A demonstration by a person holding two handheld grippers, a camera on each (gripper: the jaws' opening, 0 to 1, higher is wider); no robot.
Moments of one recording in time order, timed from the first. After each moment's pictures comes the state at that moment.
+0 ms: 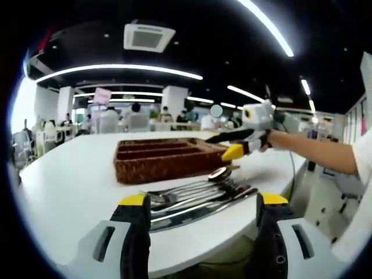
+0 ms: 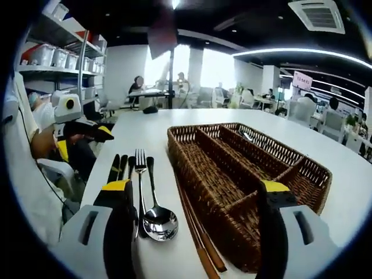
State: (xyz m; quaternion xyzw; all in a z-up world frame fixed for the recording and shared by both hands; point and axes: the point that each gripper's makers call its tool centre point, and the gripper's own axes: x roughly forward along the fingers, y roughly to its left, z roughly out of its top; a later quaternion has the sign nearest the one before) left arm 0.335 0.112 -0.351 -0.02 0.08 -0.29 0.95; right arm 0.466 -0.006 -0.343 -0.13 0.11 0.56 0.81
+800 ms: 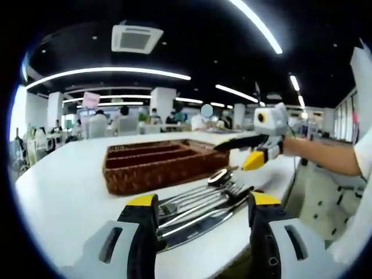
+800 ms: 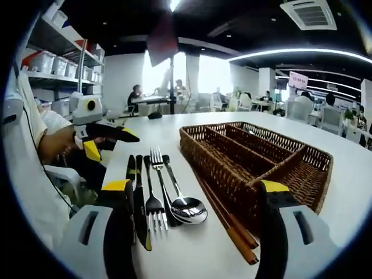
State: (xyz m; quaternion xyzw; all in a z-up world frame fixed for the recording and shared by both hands) left arm 0.362 0.101 -0.350 0.00 0.08 -0.33 0.94; right arm 0.433 -0.017 -0.347 -0.10 0.09 0.55 0.82
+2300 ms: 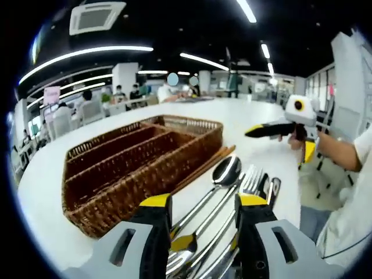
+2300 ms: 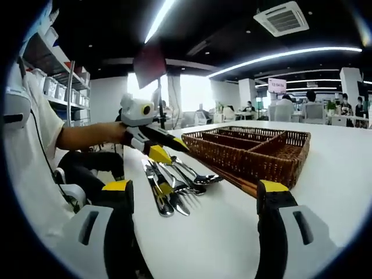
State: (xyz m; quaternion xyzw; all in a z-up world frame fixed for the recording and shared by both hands) left arm 0.430 0.062 -0.376 0.09 0.18 -0.45 0.87; right arm 0.378 -0.063 -0.359 -0.02 0.06 0.49 0.87
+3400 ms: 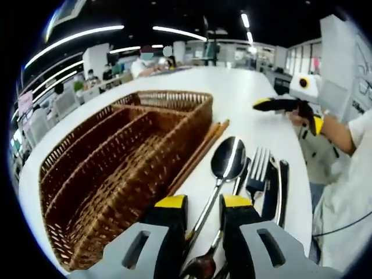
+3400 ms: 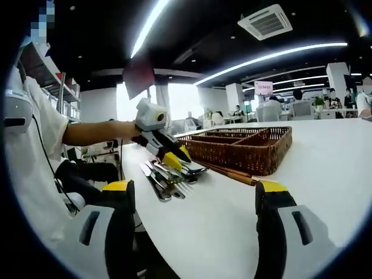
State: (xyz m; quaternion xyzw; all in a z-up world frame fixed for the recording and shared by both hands) left arm 0.443 0.035 -0.405 0.17 0.28 -0.51 0.79; right arm 0.361 -0.103 -0.364 0.03 0.05 0.45 0.89
